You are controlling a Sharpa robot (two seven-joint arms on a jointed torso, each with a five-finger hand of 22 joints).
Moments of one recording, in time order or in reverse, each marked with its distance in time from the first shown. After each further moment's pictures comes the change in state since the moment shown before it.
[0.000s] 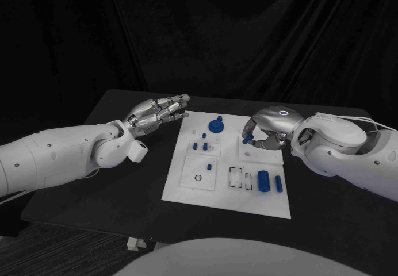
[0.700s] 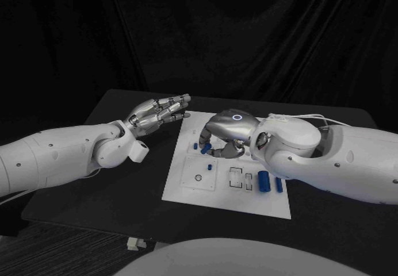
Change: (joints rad) left arm -0.001 0.005 0.000 -0.001 0.000 0.003 0.000; left_hand 0.000 0.000 0.000 0.000 0.000 0.000 0.000 0.000 0.000 0.000 0.000 0.000 0.000 0.000 0.000 0.000 0.000 0.000 0.008 0.001 0.000 -0.003; right arm 0.020 0.201 0.000 0.066 0.007 0.038 -0.007; right_hand 0.000 0.000 -0.011 -0.011 -0.012 0.002 -0.001 0.007 0.008 0.006 -0.005 0.000 0.000 0.000 0.000 -0.001 0.000 0.000 0.000 0.000 0.012 0.000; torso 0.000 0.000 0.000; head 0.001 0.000
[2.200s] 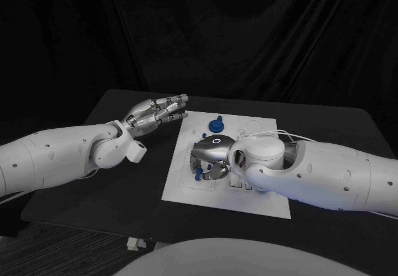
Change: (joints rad) left arm 0.000 -0.013 0.000 0.002 0.000 0.001 0.000; left_hand 0.003 0.003 0.000 0.000 0.008 0.002 -0.002 0.000 0.000 0.000 0.000 0.000 0.000 0.000 0.000 0.000 0.000 0.000 0.000 0.000 0.000 -0.001; right arm -0.112 0.132 0.000 -0.122 0.001 0.167 0.006; right_hand 0.000 0.000 0.011 -0.011 0.000 -0.008 0.007 0.000 0.013 0.003 0.000 0.000 0.000 0.000 0.000 -0.008 0.000 0.000 -0.005 -0.005 -0.001 0.000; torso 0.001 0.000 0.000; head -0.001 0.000
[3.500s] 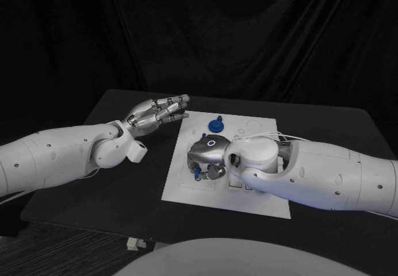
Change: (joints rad) left arm 0.000 0.008 0.000 -0.006 0.000 0.012 -0.001; left_hand 0.000 0.000 0.000 0.000 0.000 0.000 0.000 0.000 0.000 0.000 0.000 0.000 0.000 0.000 0.000 0.000 0.000 0.000 0.000 0.000 0.000 0.000; right arm -0.010 0.031 0.000 -0.026 -0.128 0.007 0.011; right_hand 0.000 0.000 -0.011 -0.011 0.000 -0.002 0.002 0.000 0.007 0.000 0.000 0.000 0.000 0.000 0.000 0.000 0.000 0.000 0.000 0.000 0.000 0.000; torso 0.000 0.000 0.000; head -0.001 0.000
